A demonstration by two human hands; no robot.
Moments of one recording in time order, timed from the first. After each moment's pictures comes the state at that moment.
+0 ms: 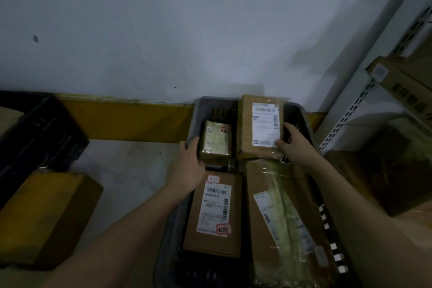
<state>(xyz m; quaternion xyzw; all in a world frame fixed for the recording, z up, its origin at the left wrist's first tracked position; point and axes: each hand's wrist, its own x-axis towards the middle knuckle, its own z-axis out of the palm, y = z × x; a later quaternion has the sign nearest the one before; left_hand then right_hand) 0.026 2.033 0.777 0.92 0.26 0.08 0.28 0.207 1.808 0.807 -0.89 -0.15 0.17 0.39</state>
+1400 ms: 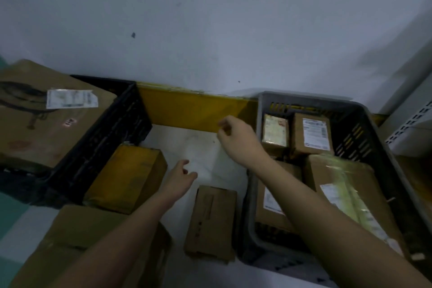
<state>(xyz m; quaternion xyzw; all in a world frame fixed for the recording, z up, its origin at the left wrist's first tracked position) -0.149 2.146 0.755 0.75 0.43 -0.01 0.51 -0.020 2.024 0.863 -0.84 -0.38 0.11 0.38</state>
